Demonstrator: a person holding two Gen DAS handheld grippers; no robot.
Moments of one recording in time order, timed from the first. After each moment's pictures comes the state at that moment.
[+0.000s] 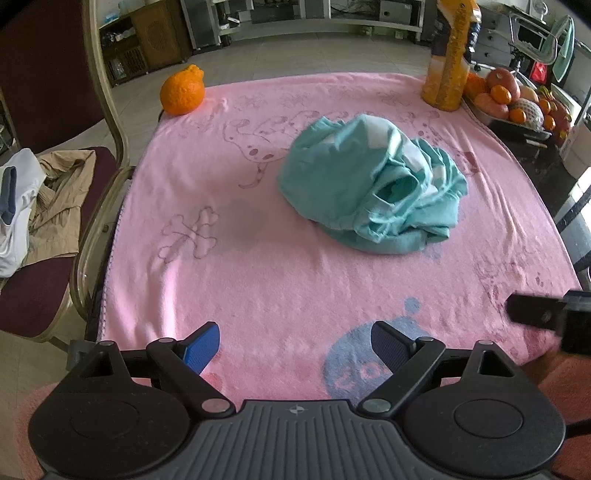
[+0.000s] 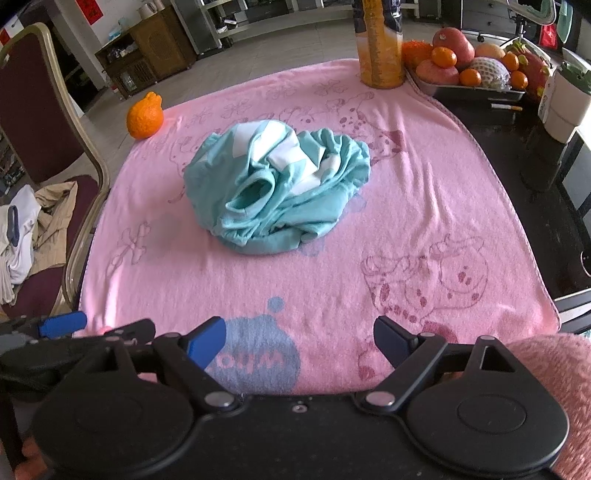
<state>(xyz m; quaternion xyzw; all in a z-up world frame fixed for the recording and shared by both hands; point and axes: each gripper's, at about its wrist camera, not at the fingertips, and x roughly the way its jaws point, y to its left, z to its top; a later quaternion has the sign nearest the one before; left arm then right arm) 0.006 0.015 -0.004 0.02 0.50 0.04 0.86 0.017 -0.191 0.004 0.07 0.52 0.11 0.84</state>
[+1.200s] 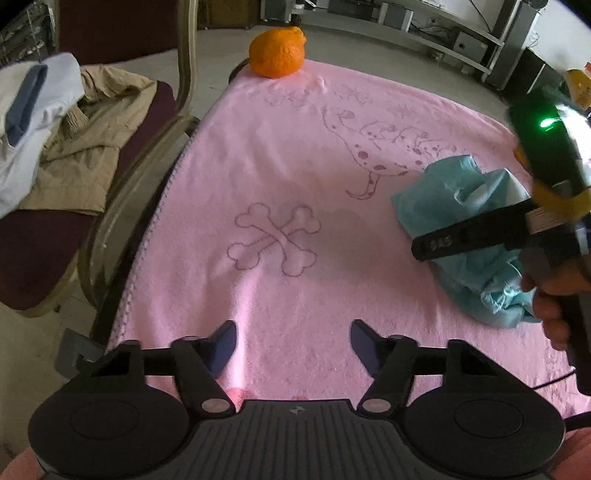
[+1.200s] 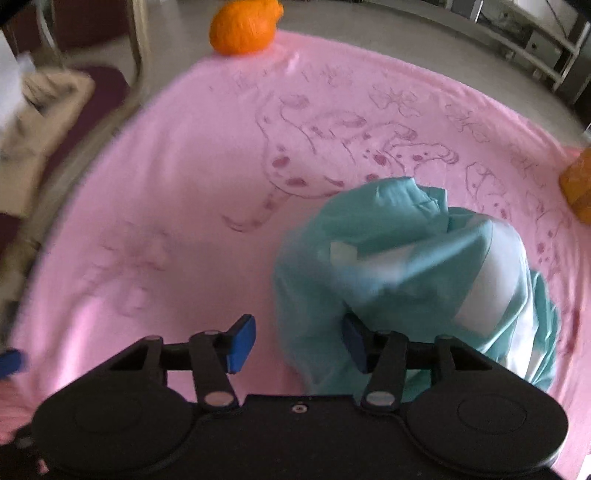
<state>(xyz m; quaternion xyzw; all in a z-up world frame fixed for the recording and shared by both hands) 0.050 0.139 -0.058 -0.10 0.52 0.08 0.85 0.185 0.016 -0.093 -0.18 0.55 0.22 0.79</state>
